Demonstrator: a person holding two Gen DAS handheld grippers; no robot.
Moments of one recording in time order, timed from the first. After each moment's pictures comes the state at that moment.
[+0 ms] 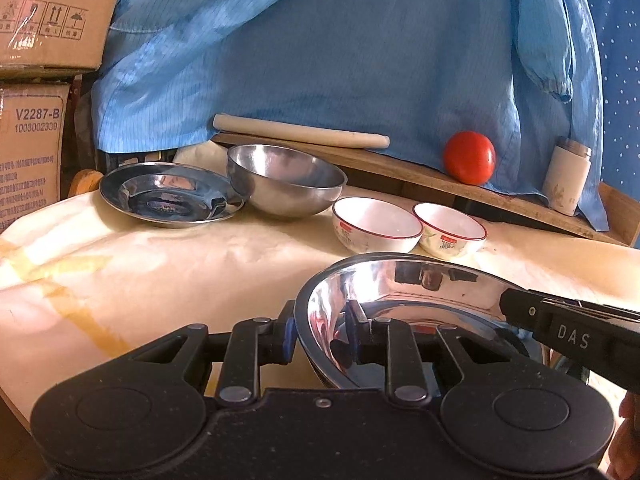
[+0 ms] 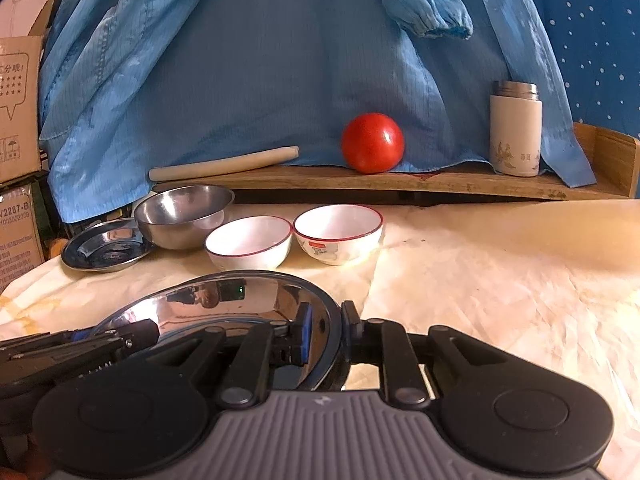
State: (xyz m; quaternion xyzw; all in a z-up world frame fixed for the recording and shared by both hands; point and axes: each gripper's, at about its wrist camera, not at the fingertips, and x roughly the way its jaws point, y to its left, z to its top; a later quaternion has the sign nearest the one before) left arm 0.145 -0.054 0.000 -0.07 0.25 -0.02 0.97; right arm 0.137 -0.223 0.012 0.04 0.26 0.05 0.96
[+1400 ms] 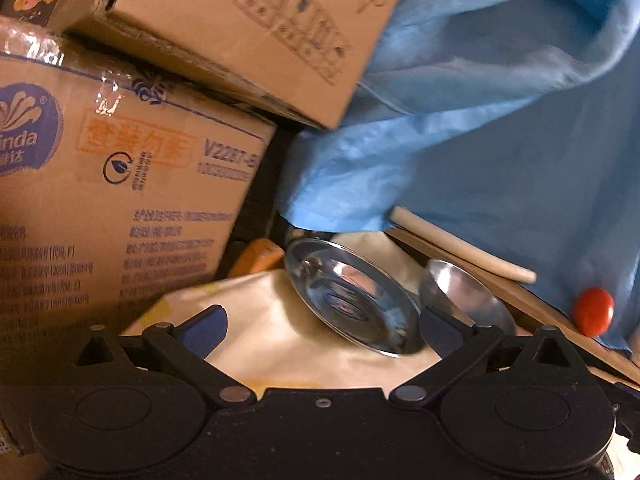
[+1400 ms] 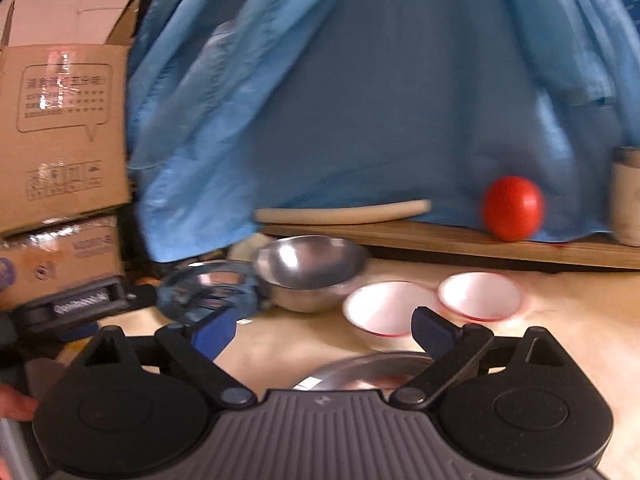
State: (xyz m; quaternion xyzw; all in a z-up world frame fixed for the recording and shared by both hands) left arm 0.170 0.105 0.031 -0.19 0.19 0.11 0.96; right arm 0.172 -0.139 0.051 0.04 0.22 0.18 0.96
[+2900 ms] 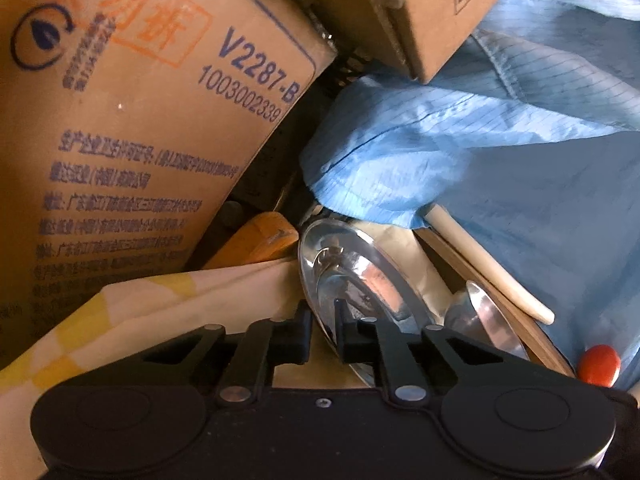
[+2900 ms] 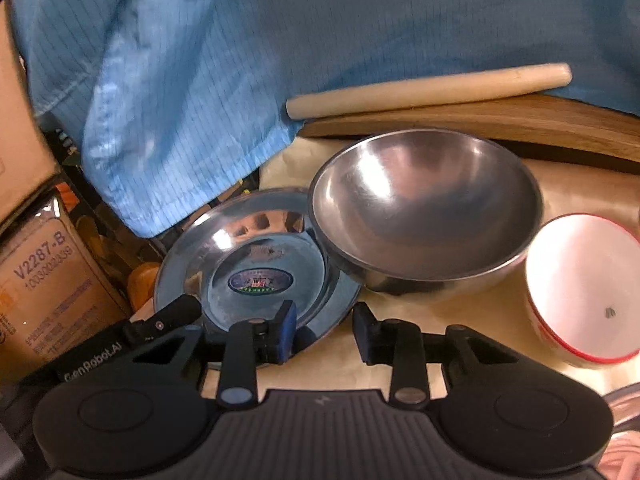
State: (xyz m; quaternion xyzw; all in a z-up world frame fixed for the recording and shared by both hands) left arm 0.235 0.139 -0.009 -0.30 0.21 0.09 0.93; right arm 0.300 -0.046 0.004 0.11 0.41 0.21 0.88
